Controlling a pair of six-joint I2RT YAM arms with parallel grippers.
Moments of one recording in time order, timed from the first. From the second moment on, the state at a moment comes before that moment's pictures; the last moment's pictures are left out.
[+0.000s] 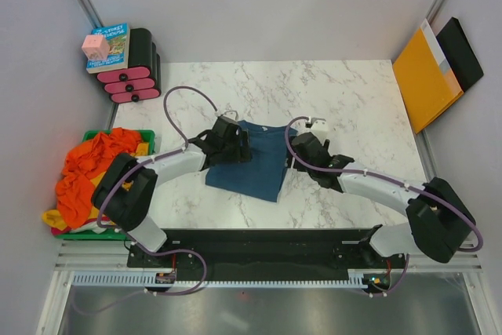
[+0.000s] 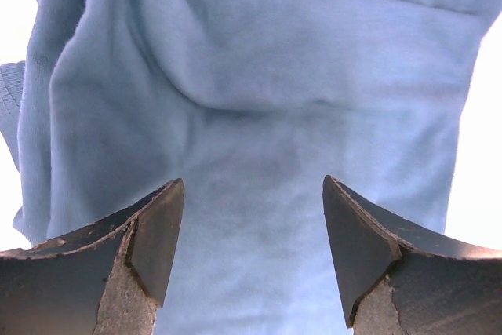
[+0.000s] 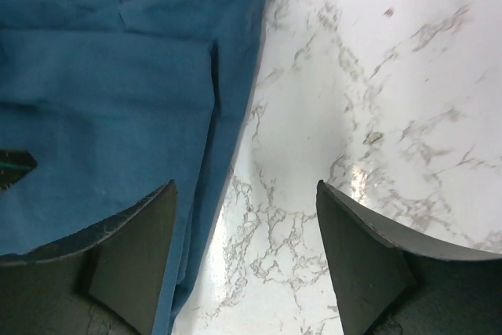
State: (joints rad) left arm -0.61 1.63 0.90 -0.14 -0.07 -0.56; right arm 0.72 1.39 0.74 -0.15 0.43 0.69
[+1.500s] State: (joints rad) left arm -0.99 1.47 0.88 -0.08 -0.32 -0.95; right arm 1.36 1.15 0.75 -0.06 1.44 0.46
